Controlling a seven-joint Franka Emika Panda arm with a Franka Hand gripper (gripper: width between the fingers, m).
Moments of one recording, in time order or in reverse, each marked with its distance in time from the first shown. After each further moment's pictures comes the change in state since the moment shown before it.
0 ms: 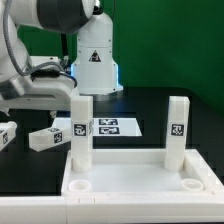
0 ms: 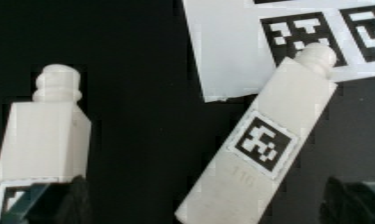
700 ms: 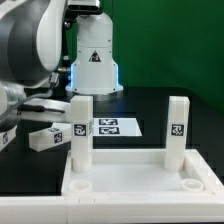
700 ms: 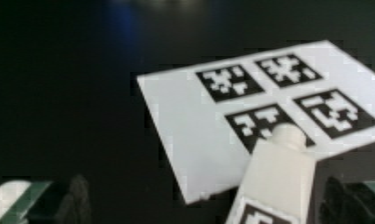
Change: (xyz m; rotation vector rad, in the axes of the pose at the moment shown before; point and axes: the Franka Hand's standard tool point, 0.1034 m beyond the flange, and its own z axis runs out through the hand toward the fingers) arm -0.006 0.000 0.023 0.149 -0.439 0.086
